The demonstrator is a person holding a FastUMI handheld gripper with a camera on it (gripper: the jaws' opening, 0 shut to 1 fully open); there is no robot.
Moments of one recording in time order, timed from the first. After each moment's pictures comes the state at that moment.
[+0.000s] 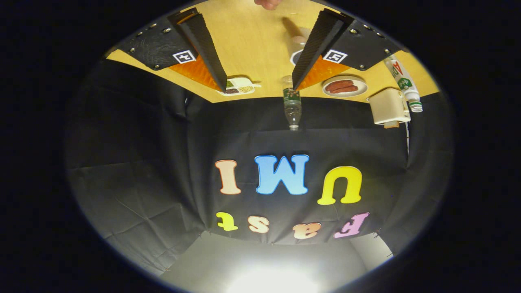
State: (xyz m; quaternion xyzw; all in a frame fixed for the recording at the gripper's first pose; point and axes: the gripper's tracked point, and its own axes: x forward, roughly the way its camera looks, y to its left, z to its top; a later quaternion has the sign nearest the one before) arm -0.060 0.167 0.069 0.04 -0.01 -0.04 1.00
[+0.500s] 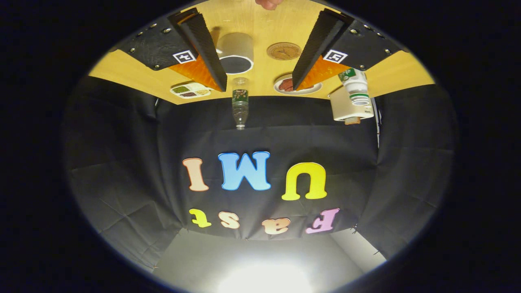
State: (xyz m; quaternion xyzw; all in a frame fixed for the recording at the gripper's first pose) arm -0.095 0.304 0.069 0.05 -0.03 0.06 1.00
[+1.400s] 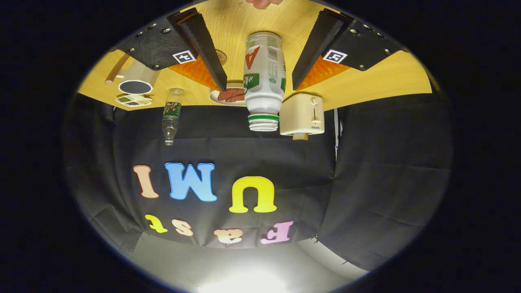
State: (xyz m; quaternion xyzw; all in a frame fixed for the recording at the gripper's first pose) arm -0.080 0.463 0.020 -0.01 -0.01 0.17 0.98
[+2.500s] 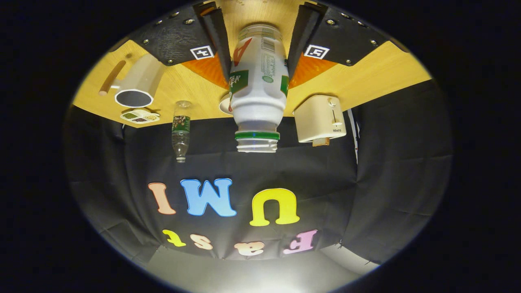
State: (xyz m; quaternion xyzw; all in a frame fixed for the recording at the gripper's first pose) arm -0.052 0.440 0.020 0.05 0.04 0.11 0.99
